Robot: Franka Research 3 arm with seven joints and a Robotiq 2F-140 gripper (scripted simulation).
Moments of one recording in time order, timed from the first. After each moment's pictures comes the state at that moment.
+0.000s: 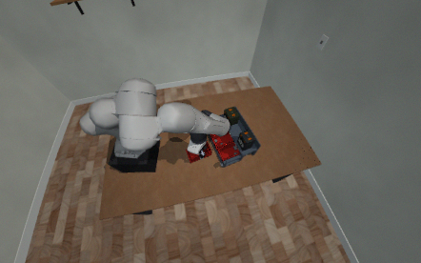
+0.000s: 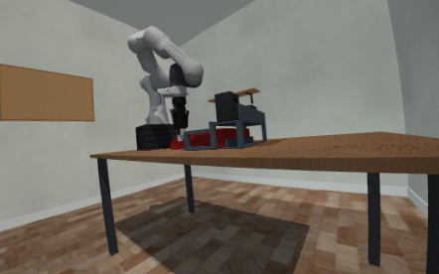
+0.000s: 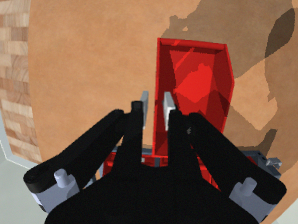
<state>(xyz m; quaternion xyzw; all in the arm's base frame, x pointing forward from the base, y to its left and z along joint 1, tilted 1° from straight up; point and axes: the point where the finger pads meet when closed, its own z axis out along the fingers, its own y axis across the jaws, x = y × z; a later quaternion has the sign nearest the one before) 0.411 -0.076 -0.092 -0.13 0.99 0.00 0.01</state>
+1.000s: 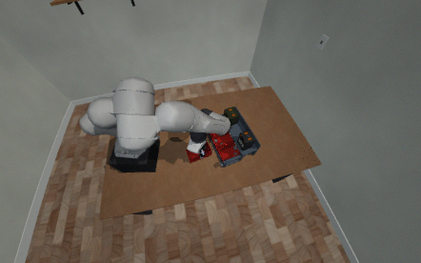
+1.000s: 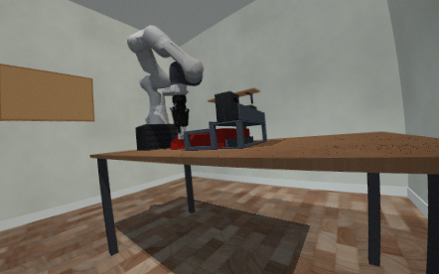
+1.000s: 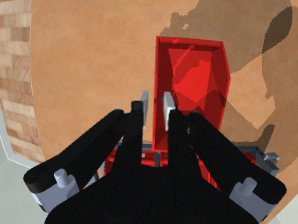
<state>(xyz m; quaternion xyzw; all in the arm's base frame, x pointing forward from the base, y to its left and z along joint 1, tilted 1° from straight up) 0.413 -0.074 -0.082 -0.13 0.99 0.00 0.01</state>
